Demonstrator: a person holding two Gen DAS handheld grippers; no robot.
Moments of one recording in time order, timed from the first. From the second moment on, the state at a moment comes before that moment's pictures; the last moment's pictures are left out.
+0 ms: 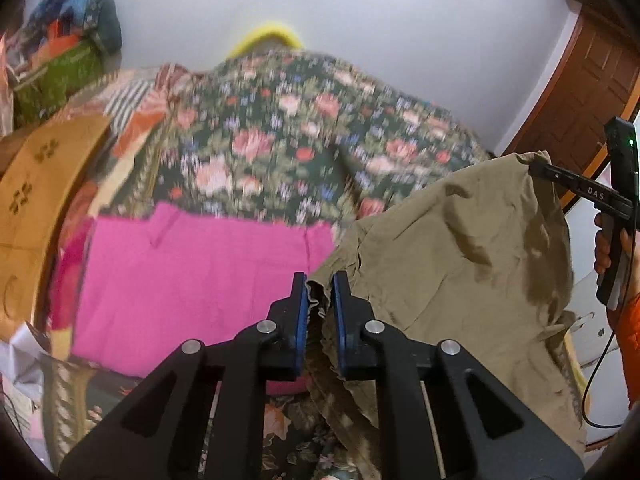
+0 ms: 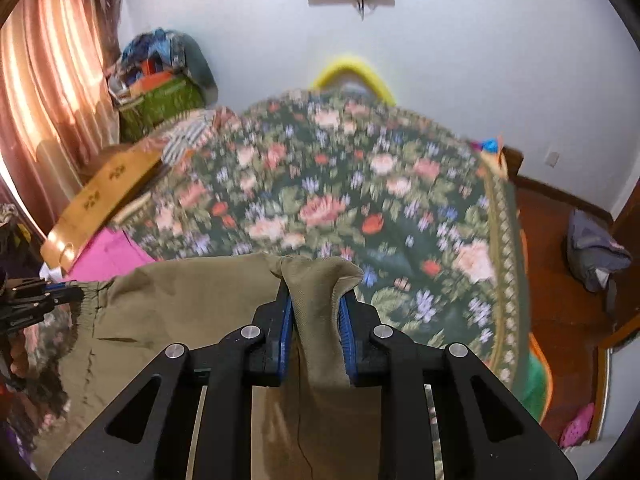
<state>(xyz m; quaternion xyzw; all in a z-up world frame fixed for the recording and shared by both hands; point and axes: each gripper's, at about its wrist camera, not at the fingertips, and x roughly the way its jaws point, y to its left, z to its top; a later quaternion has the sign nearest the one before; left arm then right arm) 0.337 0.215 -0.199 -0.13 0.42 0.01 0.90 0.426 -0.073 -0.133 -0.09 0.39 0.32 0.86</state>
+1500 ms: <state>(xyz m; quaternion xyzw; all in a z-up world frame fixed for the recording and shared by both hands) 0.150 0.159 -0.194 -0.09 0.43 -0.03 0.90 0.170 -0.185 -0.148 -0.02 0.39 0.30 0.87</state>
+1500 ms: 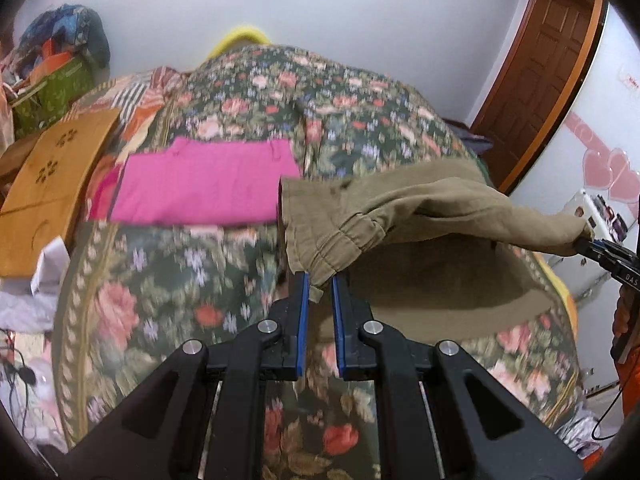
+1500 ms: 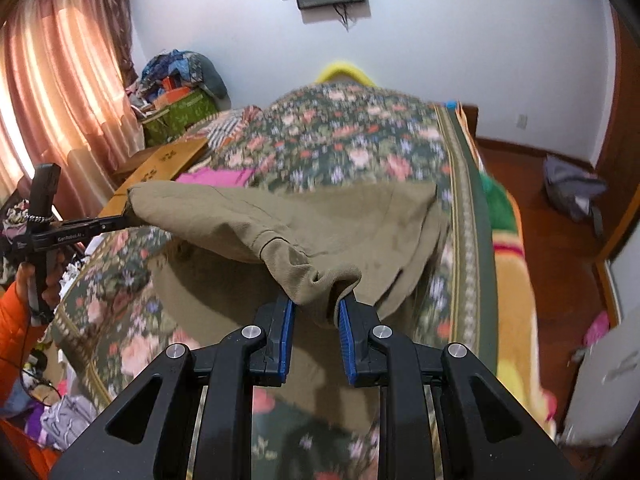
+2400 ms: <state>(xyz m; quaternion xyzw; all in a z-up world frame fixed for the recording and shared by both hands) 0.146 0.133 -0.179 -0.09 0.42 -0.03 0.90 0.142 -0.244 -0.171 0.02 0.43 0.21 0.88</state>
